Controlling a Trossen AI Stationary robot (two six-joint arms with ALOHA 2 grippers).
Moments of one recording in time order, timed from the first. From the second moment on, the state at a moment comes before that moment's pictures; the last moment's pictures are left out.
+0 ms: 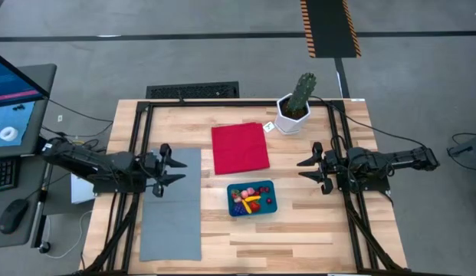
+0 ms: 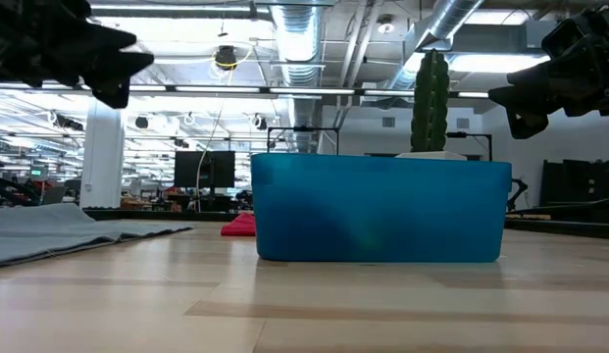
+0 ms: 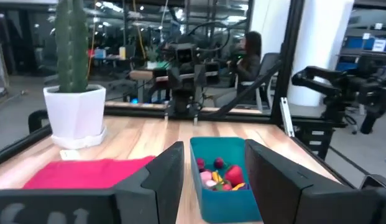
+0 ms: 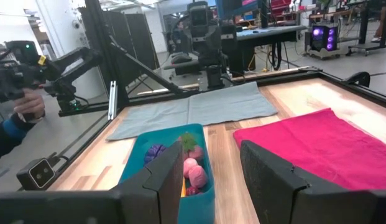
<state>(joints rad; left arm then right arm) -0.25 0.27 0.01 0.36 -0.20 -0.07 0.12 0.07 0.00 0.02 0.03 0.13</state>
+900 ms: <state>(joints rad) -0.24 0.00 0.01 0.11 -0.47 0.03 0.12 0.07 0.00 0.02 0.03 0.13</state>
